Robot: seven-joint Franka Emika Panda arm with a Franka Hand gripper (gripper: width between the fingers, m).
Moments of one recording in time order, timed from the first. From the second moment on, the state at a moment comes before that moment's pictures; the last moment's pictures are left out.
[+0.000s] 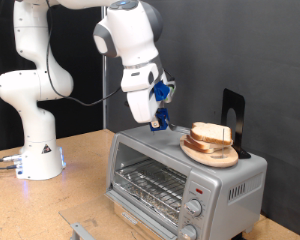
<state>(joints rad) -0.12 -0.13 0.28 -2.22 0.44 2.21 0.08</state>
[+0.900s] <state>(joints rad) -0.12 -0.07 0.30 -2.18 0.43 2.24 0.15</state>
